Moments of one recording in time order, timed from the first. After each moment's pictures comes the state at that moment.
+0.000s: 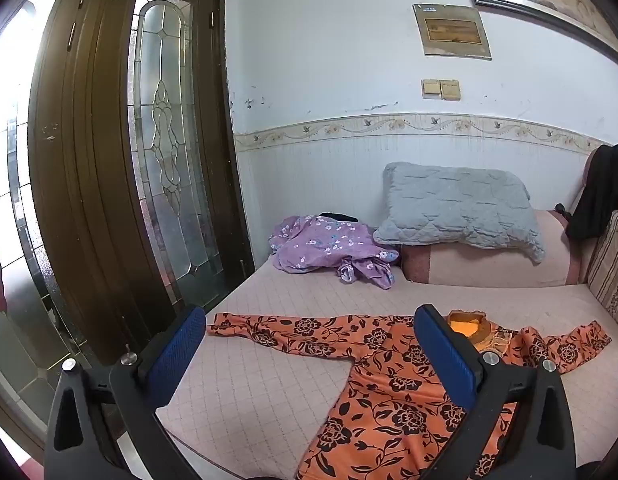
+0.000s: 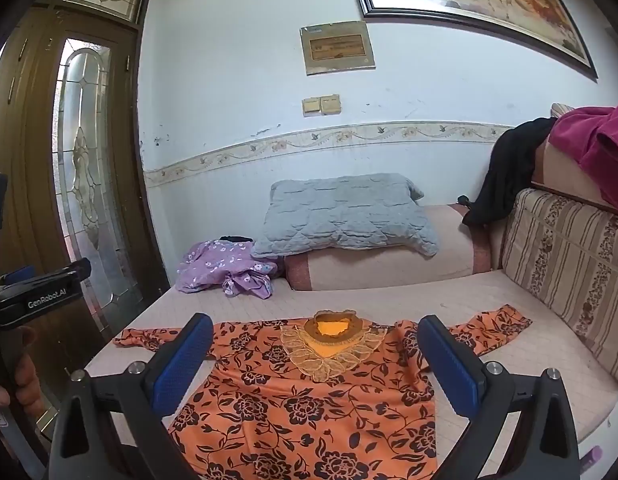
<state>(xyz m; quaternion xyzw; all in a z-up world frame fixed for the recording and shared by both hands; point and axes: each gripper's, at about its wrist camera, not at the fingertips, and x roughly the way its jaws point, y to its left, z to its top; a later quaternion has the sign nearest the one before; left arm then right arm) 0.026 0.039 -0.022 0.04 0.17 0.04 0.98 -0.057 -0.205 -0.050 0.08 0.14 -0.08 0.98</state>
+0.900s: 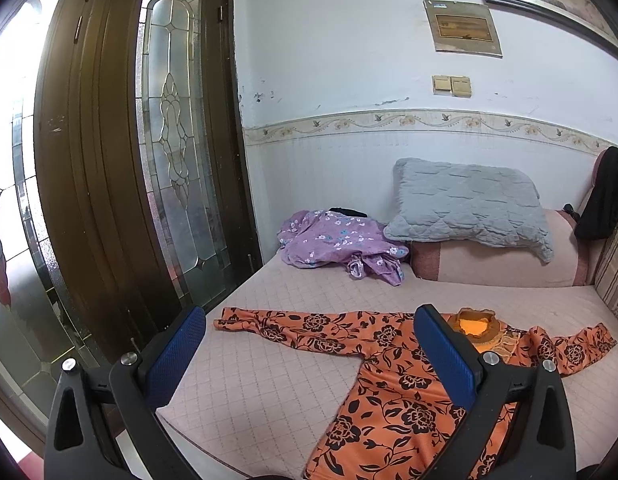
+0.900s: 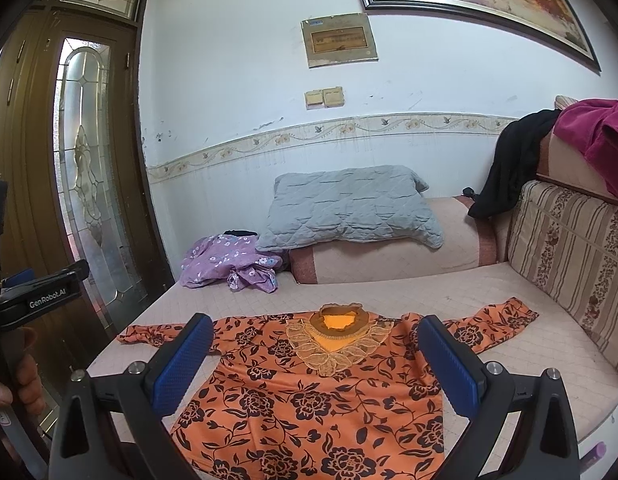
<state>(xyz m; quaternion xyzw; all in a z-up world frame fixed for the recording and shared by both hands) 0.033 0.050 -0.027 0.04 0.18 0.06 0.98 -0.053 -0.205 -0.054 0.10 0.17 -0.07 0.98</state>
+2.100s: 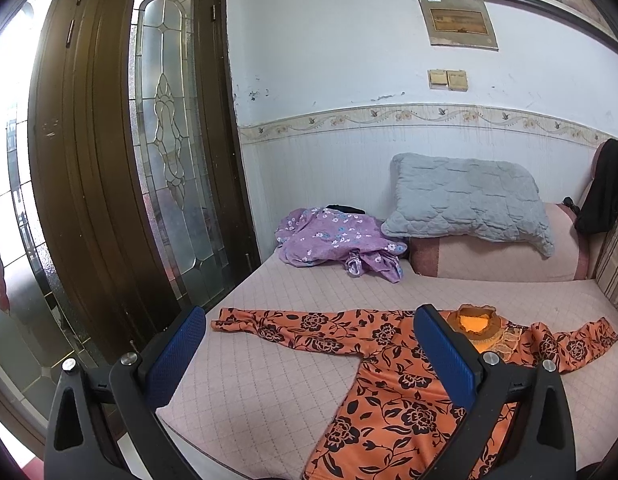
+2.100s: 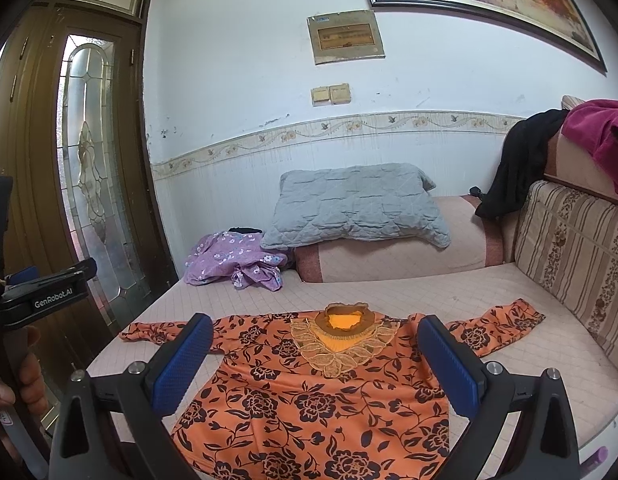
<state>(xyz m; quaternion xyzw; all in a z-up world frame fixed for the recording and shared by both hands) 0.041 0.046 -0.031 0.05 0.18 0.05 0.98 -0.042 -0.204 -0.060 0.08 0.17 -0.06 0.98</state>
